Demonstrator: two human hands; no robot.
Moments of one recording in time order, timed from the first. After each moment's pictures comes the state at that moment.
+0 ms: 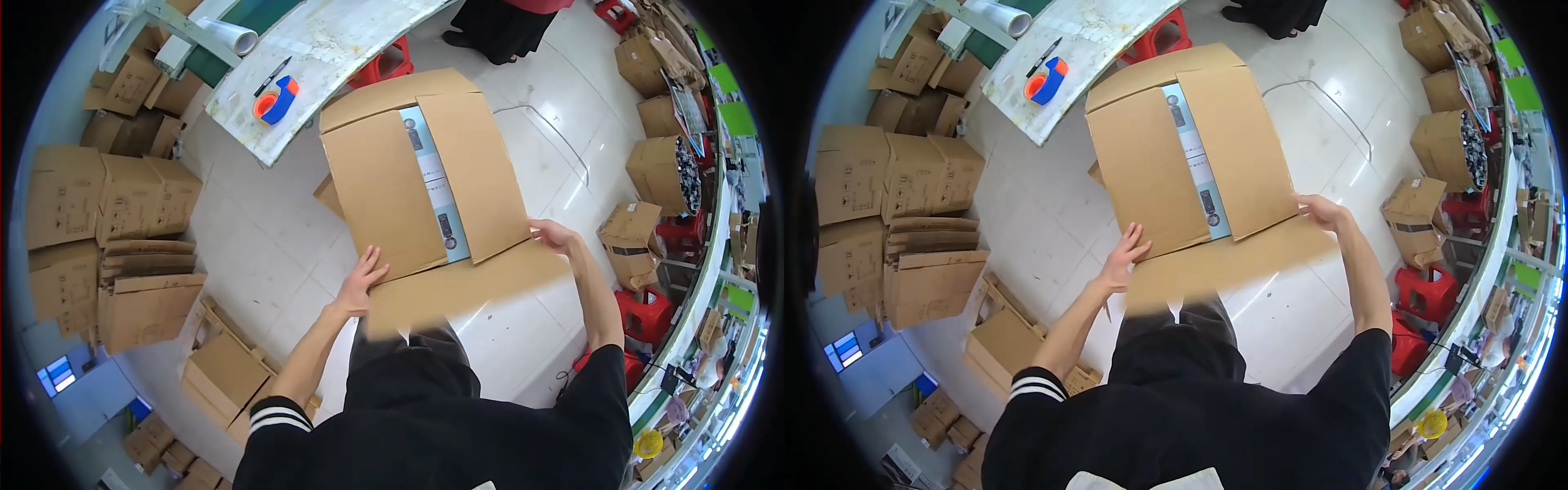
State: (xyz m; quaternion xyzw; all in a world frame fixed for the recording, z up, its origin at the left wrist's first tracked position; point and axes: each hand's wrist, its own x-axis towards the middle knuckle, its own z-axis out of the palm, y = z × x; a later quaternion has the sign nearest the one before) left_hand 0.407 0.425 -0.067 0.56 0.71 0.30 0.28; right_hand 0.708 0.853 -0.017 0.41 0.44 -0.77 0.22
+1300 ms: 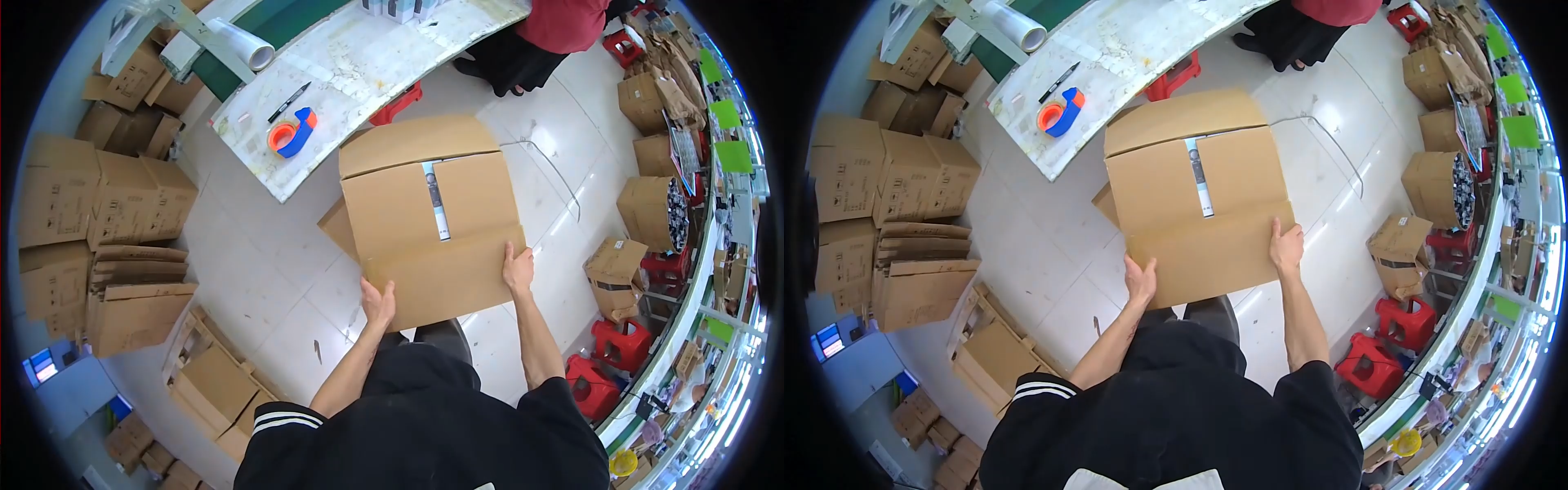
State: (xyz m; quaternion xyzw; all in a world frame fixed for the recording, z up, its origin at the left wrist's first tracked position) left_hand 0.409 0.516 -0.074 0.05 0.88 0.40 0.24; right_hand 0.597 0.799 -0.070 0.67 0.72 -0.19 0.02
